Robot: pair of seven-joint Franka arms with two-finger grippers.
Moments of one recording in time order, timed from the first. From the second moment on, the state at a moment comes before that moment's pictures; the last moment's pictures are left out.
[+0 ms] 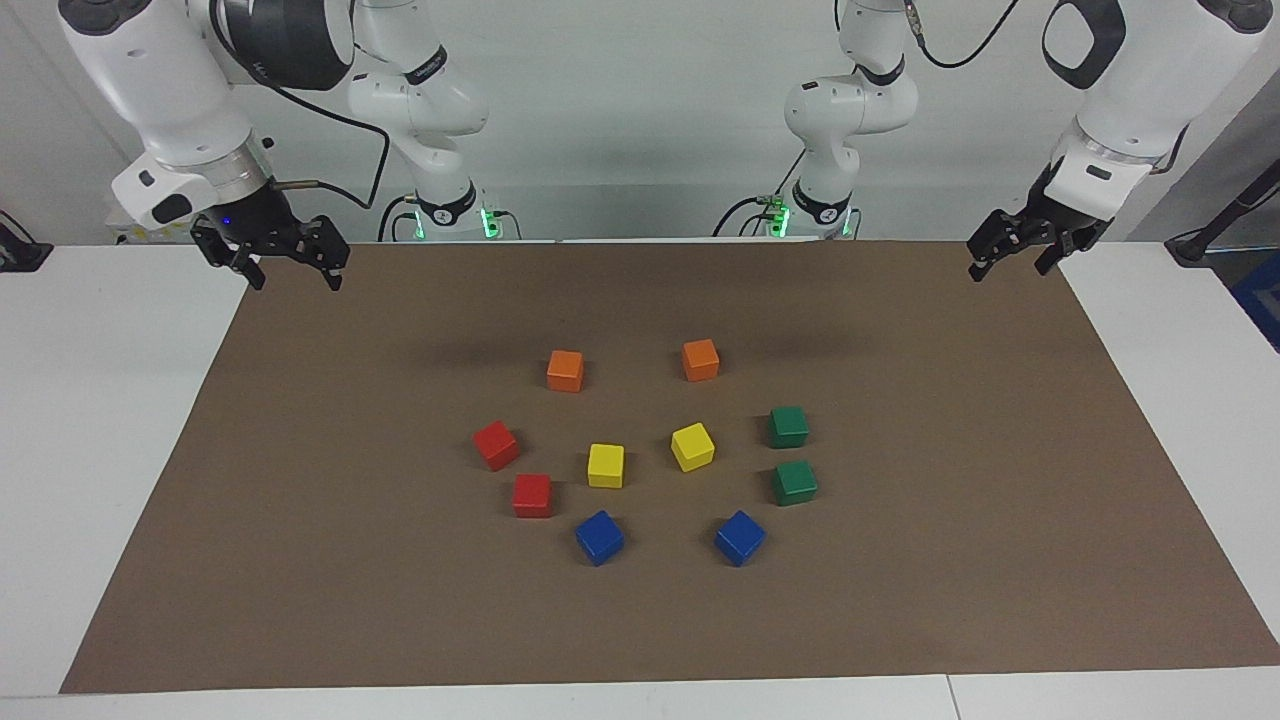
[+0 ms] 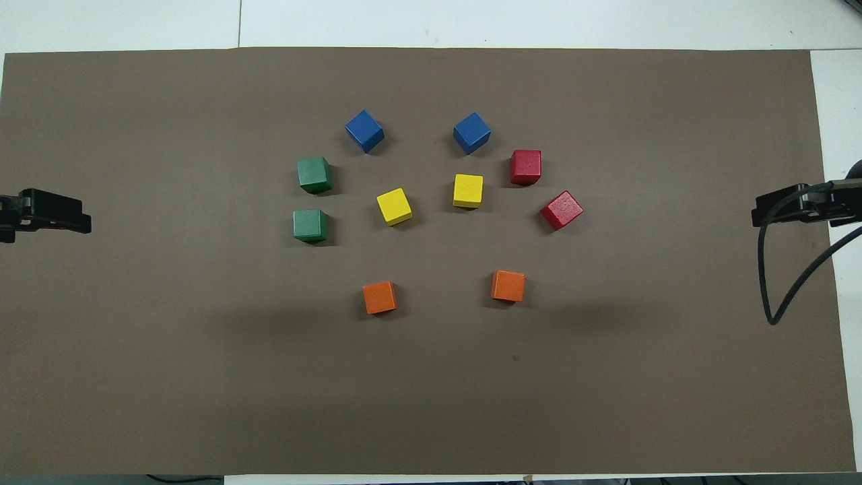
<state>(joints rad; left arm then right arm) 0.06 -0.06 -0.05 -1.69 -0.02 1.61 -0.03 -0.09 -0.05 0.04 -1.69 -0.02 1.61 -0.02</state>
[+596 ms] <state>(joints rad) 0.06 -0.06 -0.05 -1.69 -0.03 1.61 -0.03 -0.08 -0.05 0.04 -1.69 -0.02 1.63 -0.01</state>
